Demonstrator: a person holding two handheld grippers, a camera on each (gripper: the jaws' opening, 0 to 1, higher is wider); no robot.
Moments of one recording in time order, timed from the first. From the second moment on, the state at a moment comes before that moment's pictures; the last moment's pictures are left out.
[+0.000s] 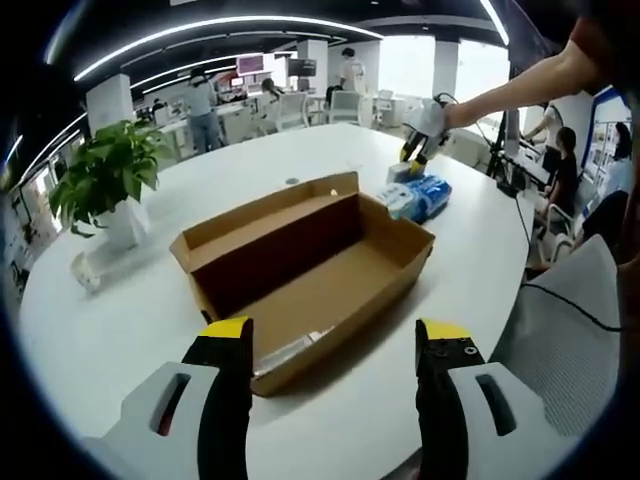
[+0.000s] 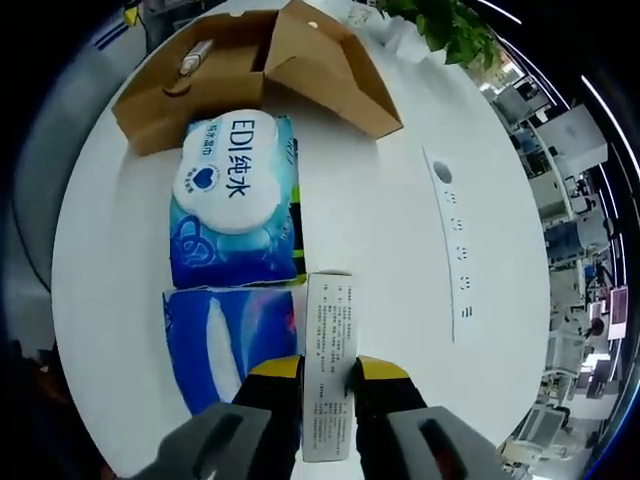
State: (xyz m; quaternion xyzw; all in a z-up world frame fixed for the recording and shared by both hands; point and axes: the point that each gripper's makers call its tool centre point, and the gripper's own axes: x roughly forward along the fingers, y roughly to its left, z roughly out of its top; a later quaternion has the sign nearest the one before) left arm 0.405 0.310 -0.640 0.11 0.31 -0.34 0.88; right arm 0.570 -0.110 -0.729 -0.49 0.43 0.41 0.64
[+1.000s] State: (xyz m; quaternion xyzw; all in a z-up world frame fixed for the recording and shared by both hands) left arm 0.403 0.313 -0.643 0.11 0.32 -0.34 0.88; right arm 0.573 -0.117 -0.749 -0.49 0.44 0.42 0.63
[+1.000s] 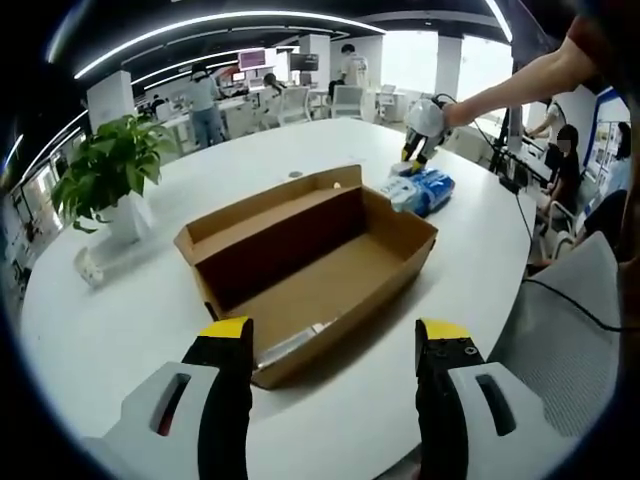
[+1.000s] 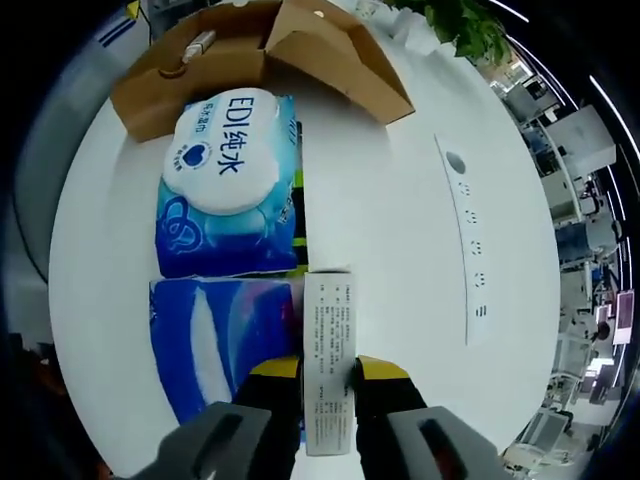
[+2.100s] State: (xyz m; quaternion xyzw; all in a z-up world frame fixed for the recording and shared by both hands) left arm 0.403 0.313 -0.642 0.11 0.32 -0.33 0.88; right arm 0.577 -0.108 -0.752 -0.50 0.42 0.45 0.61
